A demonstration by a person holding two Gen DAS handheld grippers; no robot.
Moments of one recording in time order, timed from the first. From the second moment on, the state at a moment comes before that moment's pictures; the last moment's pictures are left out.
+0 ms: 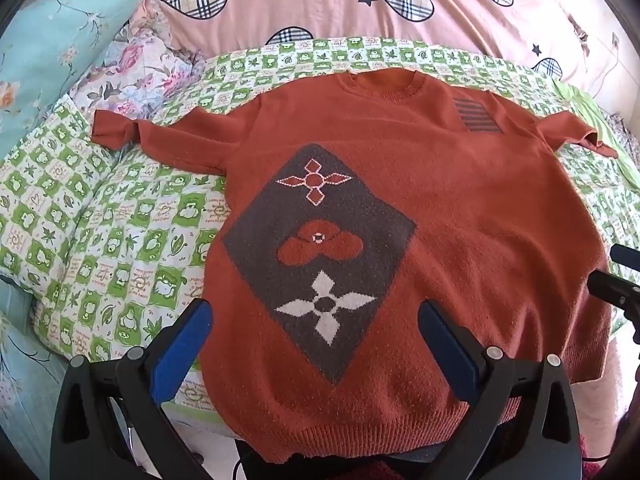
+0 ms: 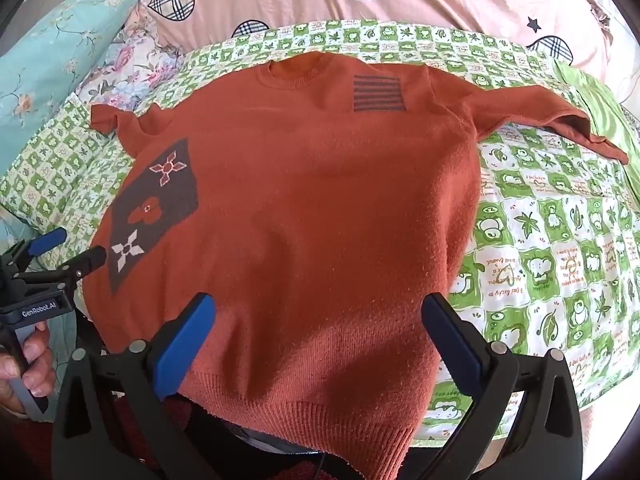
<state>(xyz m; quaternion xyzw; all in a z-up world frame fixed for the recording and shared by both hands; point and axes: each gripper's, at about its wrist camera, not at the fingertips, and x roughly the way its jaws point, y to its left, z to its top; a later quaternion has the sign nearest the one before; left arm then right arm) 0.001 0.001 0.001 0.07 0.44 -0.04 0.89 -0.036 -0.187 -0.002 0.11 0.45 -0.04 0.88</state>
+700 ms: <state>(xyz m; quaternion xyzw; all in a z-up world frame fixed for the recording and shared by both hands) 0.009 -0.003 -0.004 0.08 0.44 -0.04 0.89 -0.034 -0.198 0.004 0.15 0.45 -0.02 0.88</state>
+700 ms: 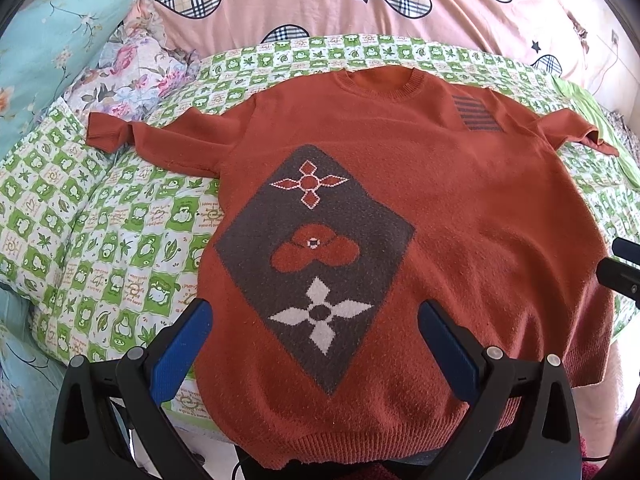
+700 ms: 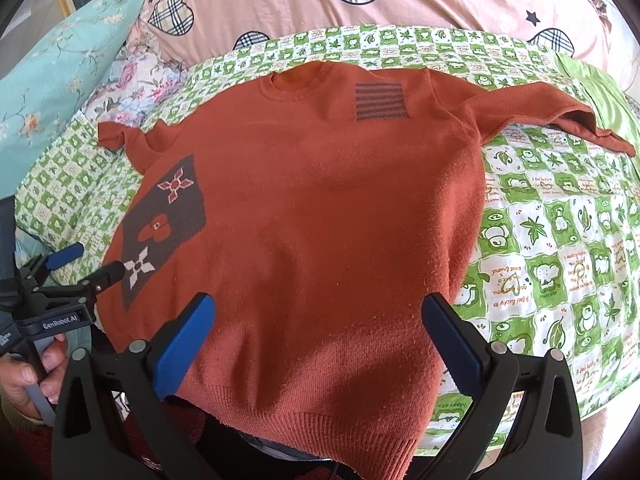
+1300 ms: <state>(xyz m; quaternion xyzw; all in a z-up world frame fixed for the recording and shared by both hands) 0.033 -0.017 -0.012 0.08 0.45 -0.06 0.89 -0.033 -0.243 -0.006 0.24 0.41 -0.03 0.88</state>
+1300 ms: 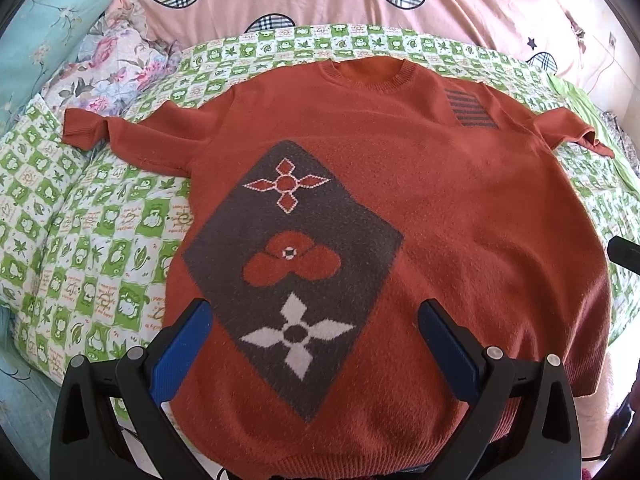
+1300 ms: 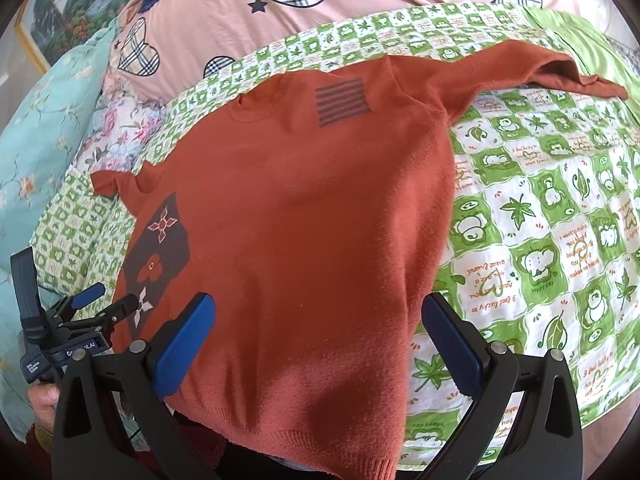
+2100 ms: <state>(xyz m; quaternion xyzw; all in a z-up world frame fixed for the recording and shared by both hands) 0.067 -0.033 -0.015 0.08 0.48 -0.07 0.87 -0.028 -0.539 0.047 0.33 0.29 -0.27 0.85</state>
